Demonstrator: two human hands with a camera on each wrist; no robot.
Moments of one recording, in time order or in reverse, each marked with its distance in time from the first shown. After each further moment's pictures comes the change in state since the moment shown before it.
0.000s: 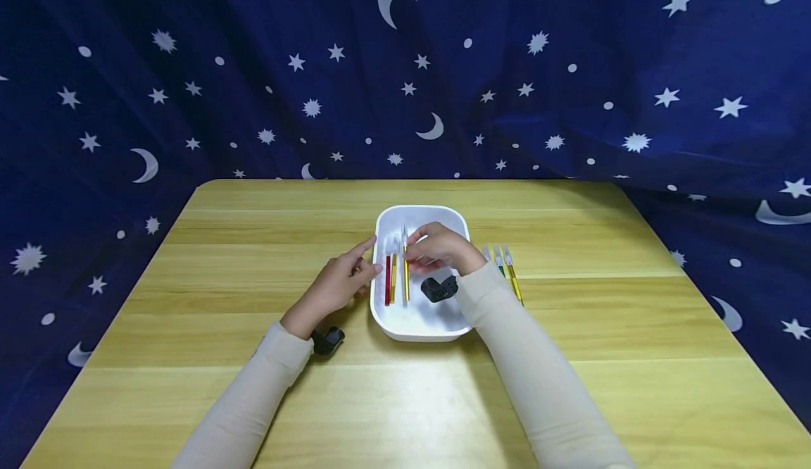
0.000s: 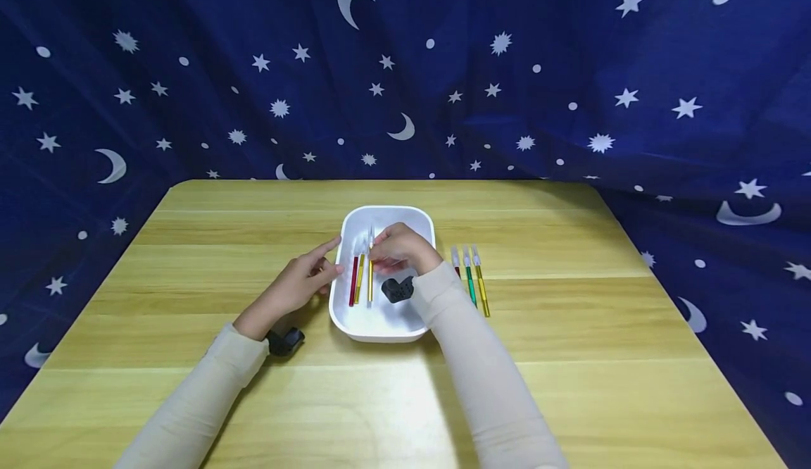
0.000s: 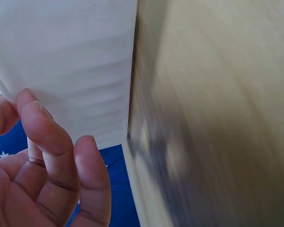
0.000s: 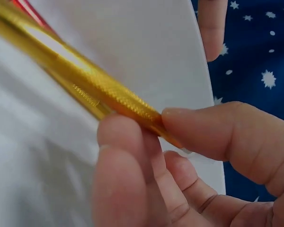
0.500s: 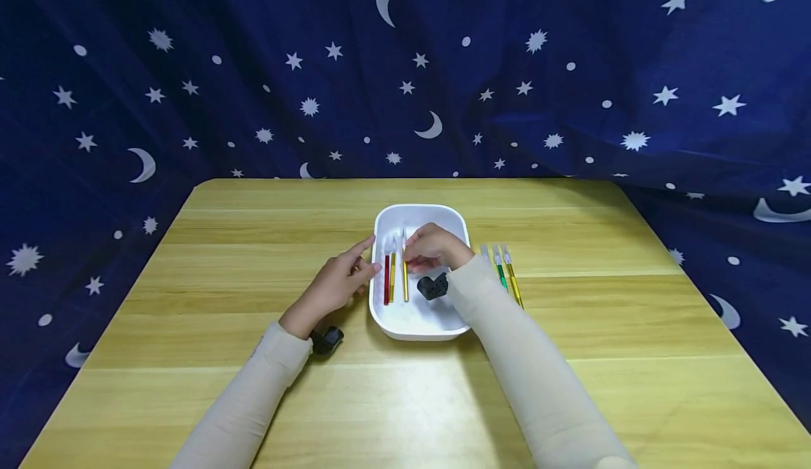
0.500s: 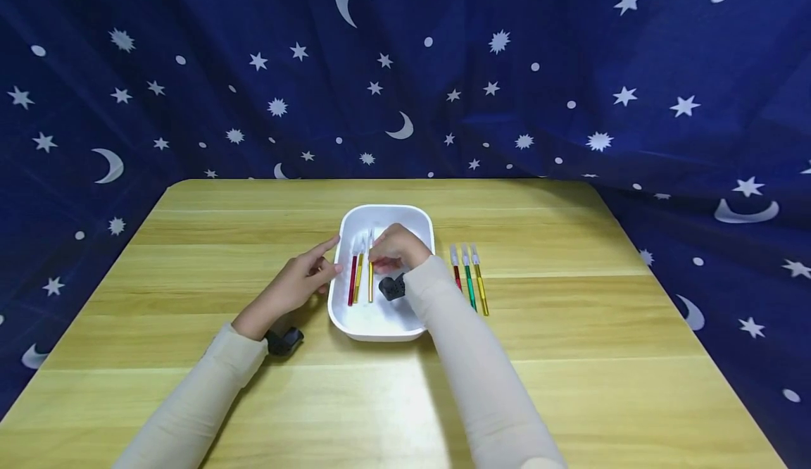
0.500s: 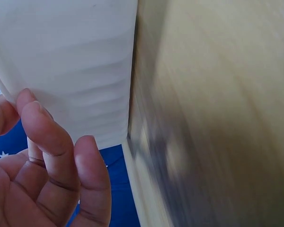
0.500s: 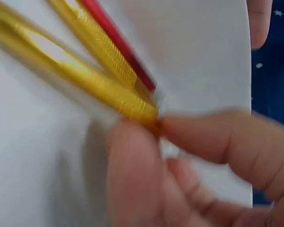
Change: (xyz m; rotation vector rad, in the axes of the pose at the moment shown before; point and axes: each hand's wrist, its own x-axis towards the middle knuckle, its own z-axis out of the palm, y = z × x) left_hand 0.001 -0.001 0.001 0.003 -0.001 0.003; right_hand 0.014 0.002 0.005 0.014 0.013 0.063
